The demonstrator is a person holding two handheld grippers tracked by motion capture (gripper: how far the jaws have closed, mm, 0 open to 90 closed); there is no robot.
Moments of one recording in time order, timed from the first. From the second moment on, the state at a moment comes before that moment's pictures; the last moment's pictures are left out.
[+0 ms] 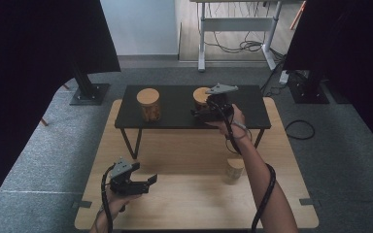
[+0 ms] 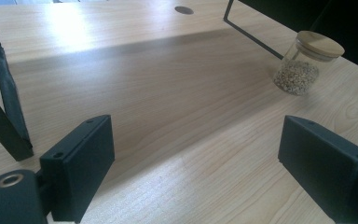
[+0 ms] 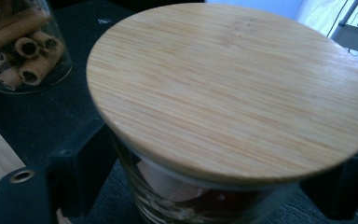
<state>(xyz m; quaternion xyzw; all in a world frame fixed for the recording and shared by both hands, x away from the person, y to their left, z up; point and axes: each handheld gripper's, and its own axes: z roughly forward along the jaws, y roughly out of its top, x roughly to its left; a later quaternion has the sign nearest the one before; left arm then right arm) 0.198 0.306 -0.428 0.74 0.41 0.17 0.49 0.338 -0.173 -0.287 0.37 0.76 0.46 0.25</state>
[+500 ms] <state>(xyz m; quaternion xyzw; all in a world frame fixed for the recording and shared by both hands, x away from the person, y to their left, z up) 0.199 0.305 -0.429 0.75 0.41 0.17 0.49 0.327 -0.175 -0.289 0.38 0.75 0.46 0.26</state>
